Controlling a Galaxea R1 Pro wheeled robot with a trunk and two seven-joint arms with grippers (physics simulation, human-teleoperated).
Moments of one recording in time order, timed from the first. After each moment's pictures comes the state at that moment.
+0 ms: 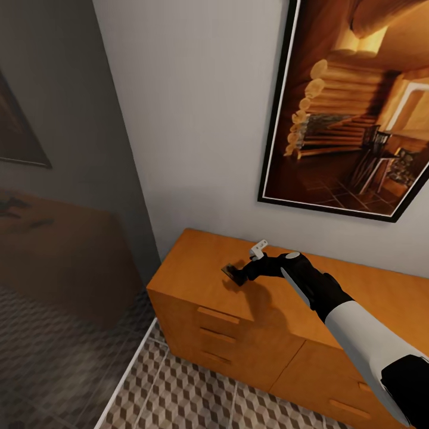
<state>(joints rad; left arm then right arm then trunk) -0.21 0.02 -0.22 0.07 0.08 -0.54 0.25 -0.97 -0.14 0.50 -0.80 -0.12 0.46 0.55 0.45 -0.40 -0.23</state>
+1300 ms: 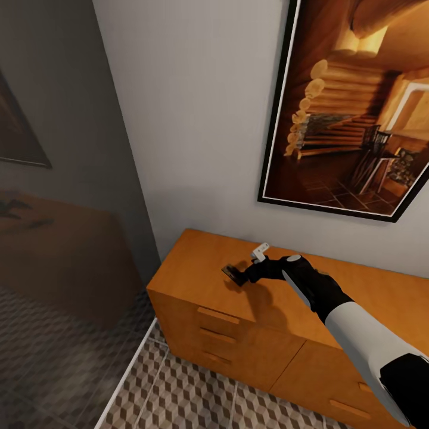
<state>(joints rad) -0.21 0.02 -0.22 0.07 0.08 -0.54 0.25 -0.97 -0.14 0.50 -0.75 -0.12 0.43 0.55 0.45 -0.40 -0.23</state>
